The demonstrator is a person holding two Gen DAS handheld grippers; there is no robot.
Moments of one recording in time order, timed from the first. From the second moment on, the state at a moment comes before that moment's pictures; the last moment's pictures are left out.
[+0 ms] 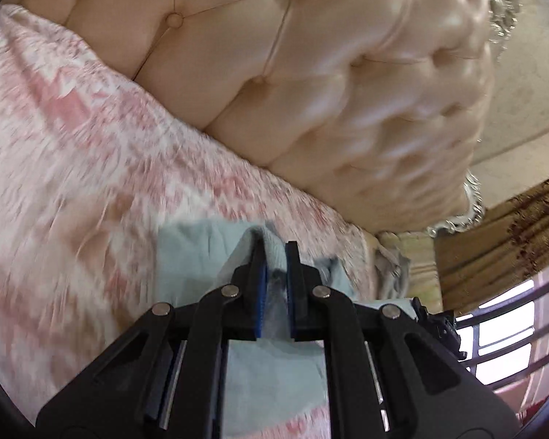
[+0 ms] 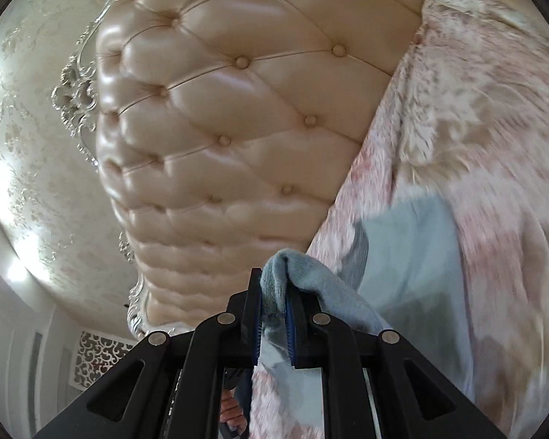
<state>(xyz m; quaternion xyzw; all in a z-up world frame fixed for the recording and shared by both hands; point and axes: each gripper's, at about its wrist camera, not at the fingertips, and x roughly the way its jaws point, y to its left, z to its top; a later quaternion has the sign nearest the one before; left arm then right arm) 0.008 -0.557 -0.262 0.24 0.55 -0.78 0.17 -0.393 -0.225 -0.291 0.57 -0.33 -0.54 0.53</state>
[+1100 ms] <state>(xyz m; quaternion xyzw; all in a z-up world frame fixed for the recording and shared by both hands) 0.140 -0.438 -0.304 0.18 0.66 -0.70 0.19 -0.326 -0.137 -0.303 0.56 -0.08 -0.70 0.43</state>
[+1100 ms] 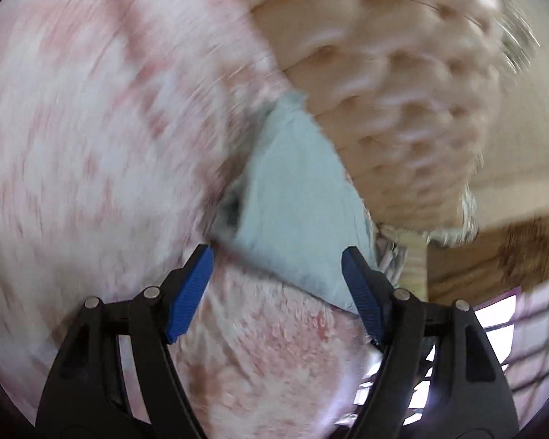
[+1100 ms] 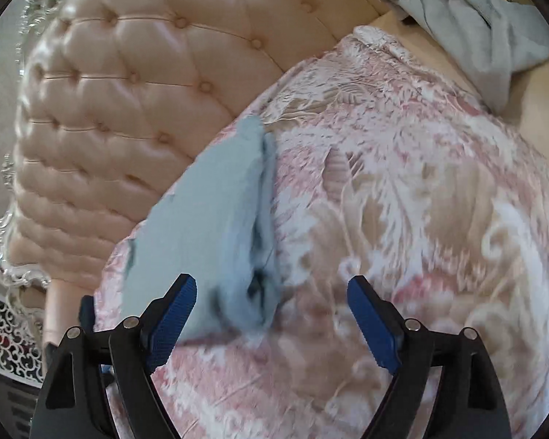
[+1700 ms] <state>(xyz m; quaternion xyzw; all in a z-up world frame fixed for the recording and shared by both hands) 0.112 -0.425 -0.324 0.17 0.72 -0.64 0.20 -0.271 -0.158 -0.285 0.42 0.13 -0.69 0.57</state>
